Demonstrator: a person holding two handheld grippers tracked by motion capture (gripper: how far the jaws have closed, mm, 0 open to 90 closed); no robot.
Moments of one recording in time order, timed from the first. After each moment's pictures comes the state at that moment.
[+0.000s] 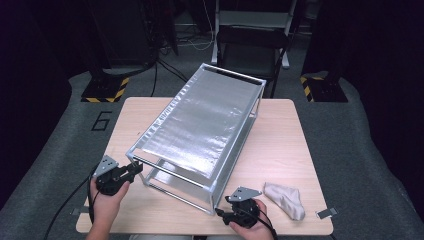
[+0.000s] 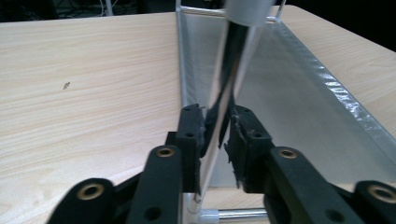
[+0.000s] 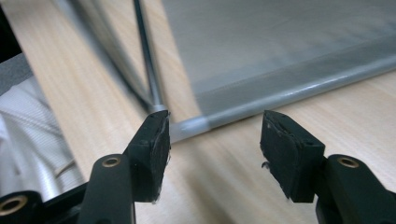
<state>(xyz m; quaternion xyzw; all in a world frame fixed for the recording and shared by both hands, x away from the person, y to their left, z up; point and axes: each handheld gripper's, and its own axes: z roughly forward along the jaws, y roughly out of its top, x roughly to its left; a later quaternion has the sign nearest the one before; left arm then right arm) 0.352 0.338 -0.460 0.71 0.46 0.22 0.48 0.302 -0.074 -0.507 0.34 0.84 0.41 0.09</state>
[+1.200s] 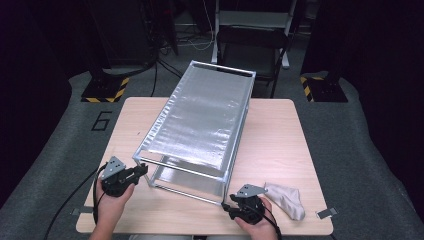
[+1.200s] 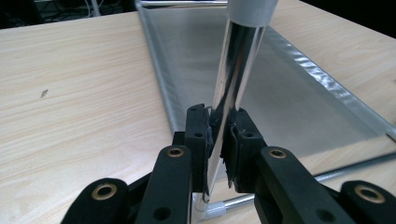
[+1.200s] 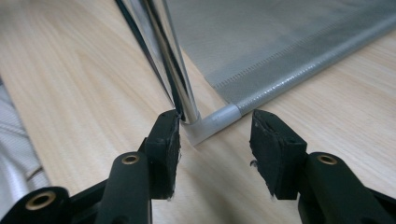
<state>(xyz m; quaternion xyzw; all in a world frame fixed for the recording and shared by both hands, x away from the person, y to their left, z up) 0.345 0.321 -0.458 0.74 0.42 0.22 0.47 0.314 -0.091 -0.513 0.37 0.83 0.40 0.10</state>
